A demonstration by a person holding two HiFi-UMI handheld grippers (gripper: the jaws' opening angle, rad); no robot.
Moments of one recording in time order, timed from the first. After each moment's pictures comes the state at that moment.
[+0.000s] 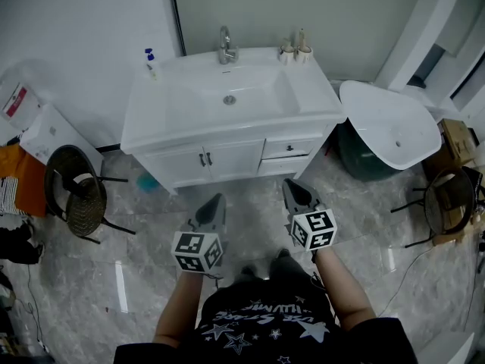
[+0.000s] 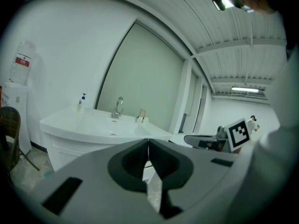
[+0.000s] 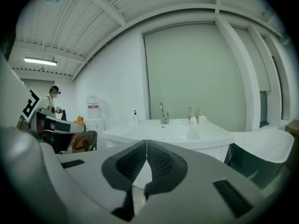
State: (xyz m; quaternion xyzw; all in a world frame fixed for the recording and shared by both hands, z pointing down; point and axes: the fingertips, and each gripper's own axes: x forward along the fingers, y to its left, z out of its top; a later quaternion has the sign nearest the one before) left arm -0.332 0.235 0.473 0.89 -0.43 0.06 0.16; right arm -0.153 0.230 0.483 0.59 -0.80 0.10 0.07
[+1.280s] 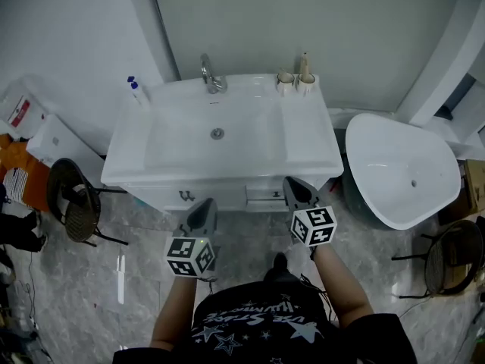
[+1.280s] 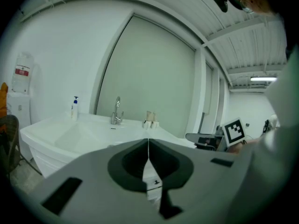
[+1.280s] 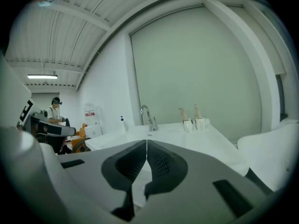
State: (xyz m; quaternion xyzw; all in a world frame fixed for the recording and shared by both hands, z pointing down) left arm -0.181 0.071 0.463 0.85 -0.51 0.07 0.14; right arm 0.024 0.022 0.485 0.54 -0.83 0.12 0.03
